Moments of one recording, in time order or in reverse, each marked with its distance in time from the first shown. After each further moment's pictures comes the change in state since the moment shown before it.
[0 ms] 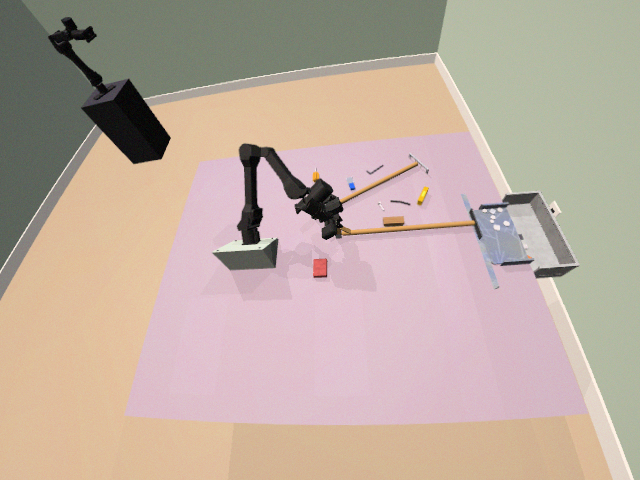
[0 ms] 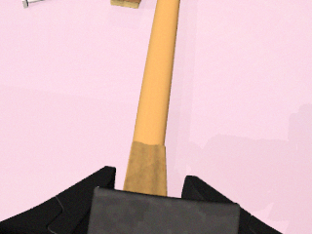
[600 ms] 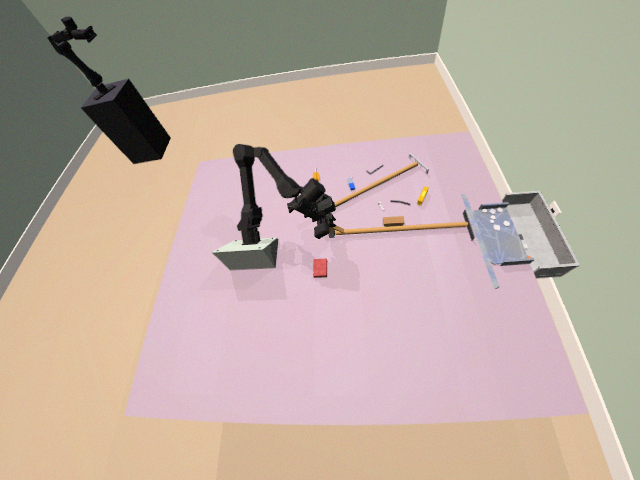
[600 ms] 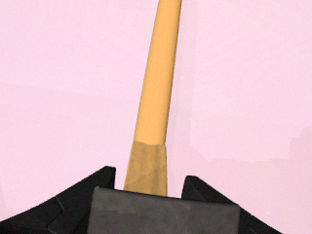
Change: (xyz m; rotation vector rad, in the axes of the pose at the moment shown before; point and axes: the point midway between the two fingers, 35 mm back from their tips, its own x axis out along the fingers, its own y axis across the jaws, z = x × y) arm -0.017 0.007 -0.022 0.008 0.006 -0.004
